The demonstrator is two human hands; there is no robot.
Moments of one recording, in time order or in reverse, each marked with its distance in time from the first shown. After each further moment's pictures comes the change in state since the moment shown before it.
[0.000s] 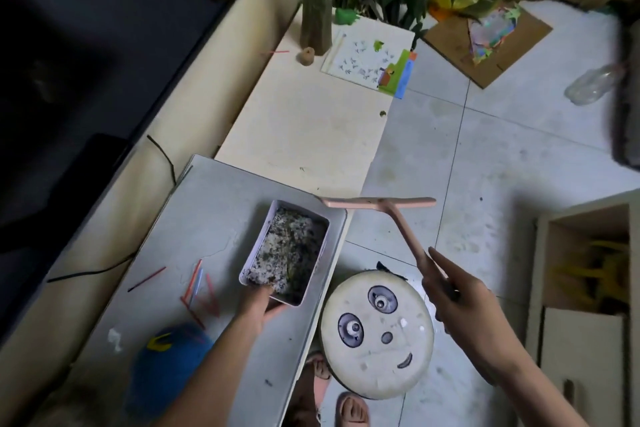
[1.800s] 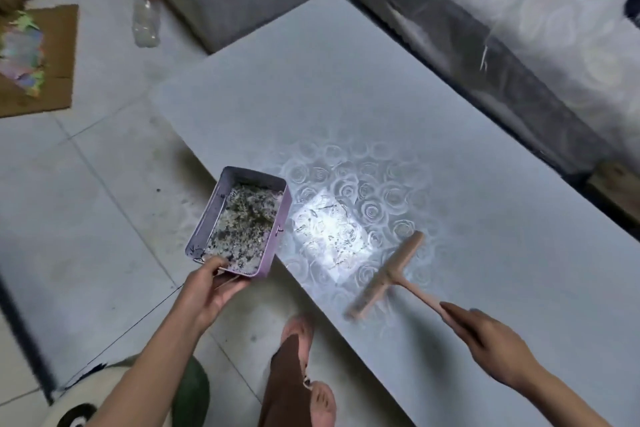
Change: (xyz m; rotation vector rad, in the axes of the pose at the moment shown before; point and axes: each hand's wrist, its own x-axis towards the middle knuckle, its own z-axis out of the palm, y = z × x) left_hand -0.273 -0.379 0.518 0.714 -0.541 0.097; right_hand -0.338 0.659 -0.297 -0.106 0.262 0.657
